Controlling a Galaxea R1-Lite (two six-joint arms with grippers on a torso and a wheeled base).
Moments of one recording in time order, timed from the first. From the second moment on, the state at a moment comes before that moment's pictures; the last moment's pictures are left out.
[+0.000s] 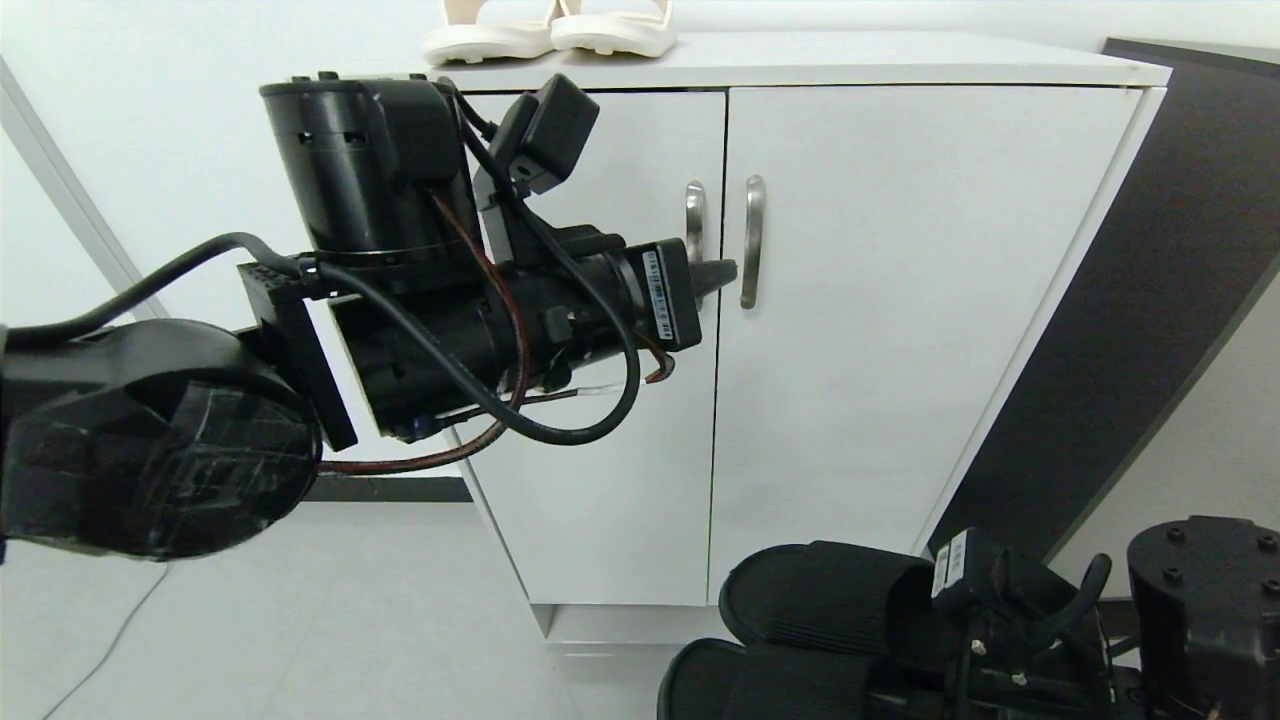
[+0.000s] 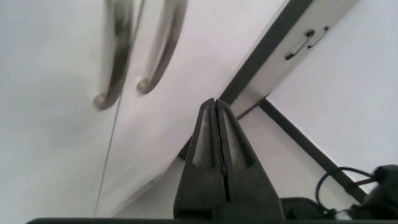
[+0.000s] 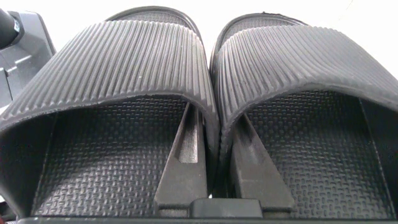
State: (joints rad) left arm -0.70 1.66 -1.17 -0.52 -0.18 -0.26; right arm 0.84 1.47 -0.37 -0.70 0.18 -0.09
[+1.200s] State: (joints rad) left arm -0.69 1.83 -1.48 -0.41 -0.24 -0.34; right arm 0.86 1.48 -0.37 -0.70 0.18 -0.09
